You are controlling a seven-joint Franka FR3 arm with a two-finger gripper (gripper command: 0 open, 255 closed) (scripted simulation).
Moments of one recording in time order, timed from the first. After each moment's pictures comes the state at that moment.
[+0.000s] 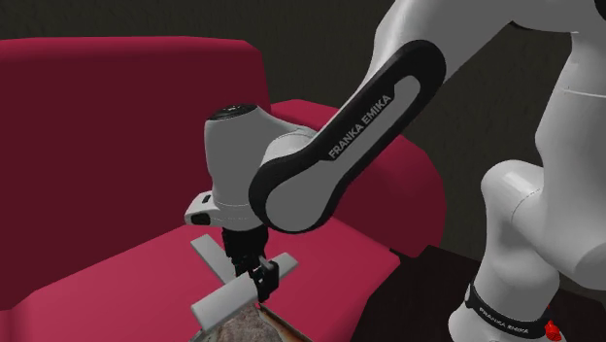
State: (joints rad) arm 0.51 0.00 0.01 -2.39 0.00 2.40 -0.79
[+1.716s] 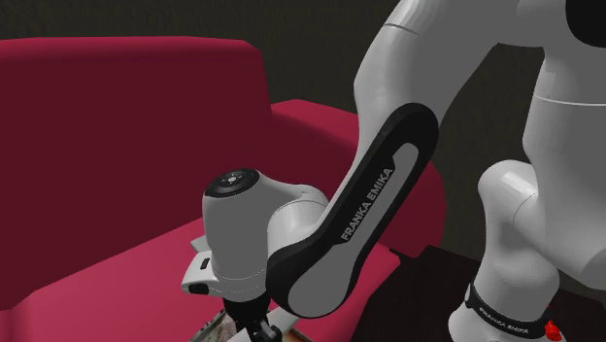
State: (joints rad) arm 0.58 0.15 0.07 -2.44 -0.02 2.59 -0.64
